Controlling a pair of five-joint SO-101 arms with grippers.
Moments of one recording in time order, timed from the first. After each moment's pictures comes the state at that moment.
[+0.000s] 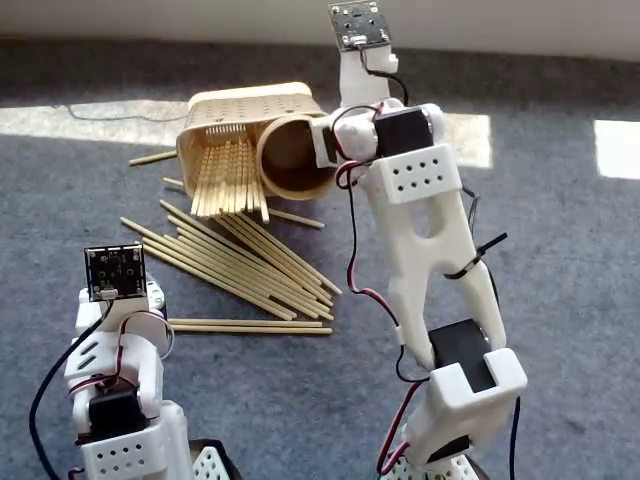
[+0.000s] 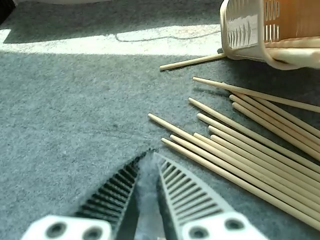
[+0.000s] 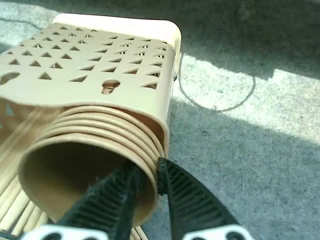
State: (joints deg) left arm -20.5 -103.8 90.8 50.1 -5.9; right arm -23.3 9.2 -28.2 76.6 -1.6
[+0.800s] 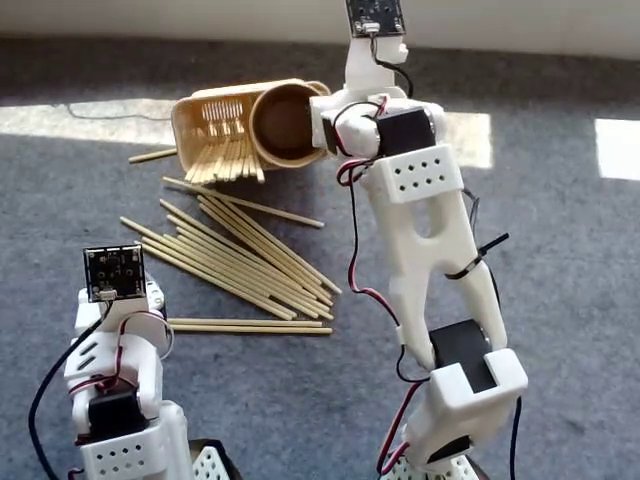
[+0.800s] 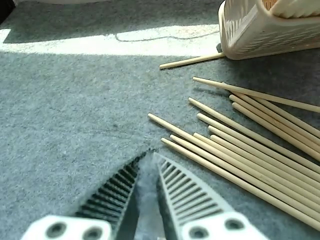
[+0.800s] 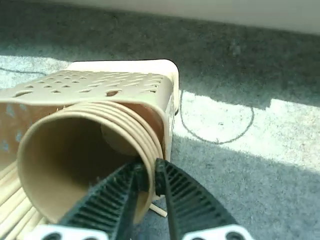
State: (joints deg) left arm -20.5 -103.8 90.8 50.1 -5.9; right arm -23.1 9.3 -28.1 67.8 -4.2
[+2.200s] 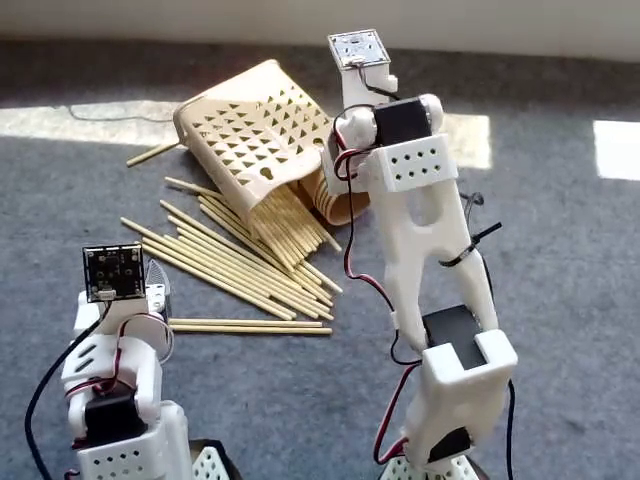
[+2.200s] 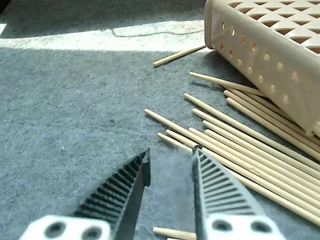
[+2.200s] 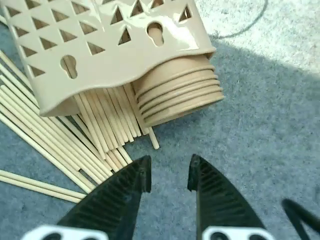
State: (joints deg) left arm -18.8 -103.8 86.4 56.3 -5.9; right arm -22.3 15.2 -38.6 98.7 2.9
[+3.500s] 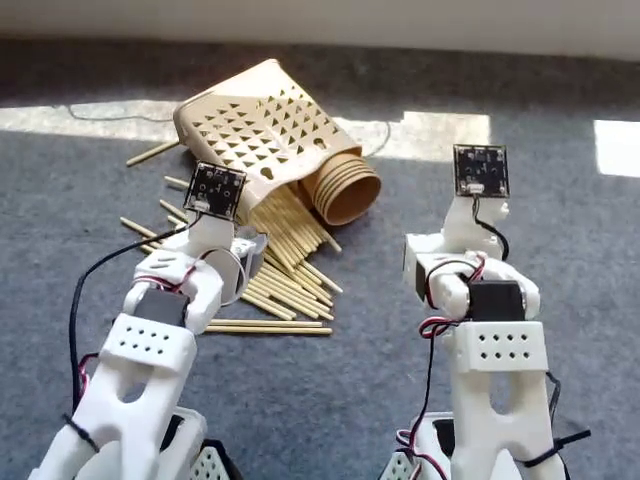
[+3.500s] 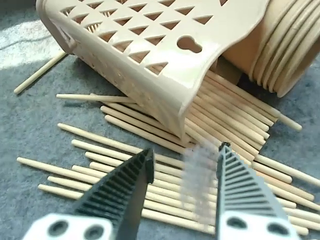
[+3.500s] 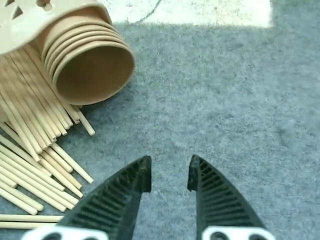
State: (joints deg) left arm 5.8 -43.6 64.6 28.7 0.3; right arm -6.9 -47.6 46.8 57.9 0.0
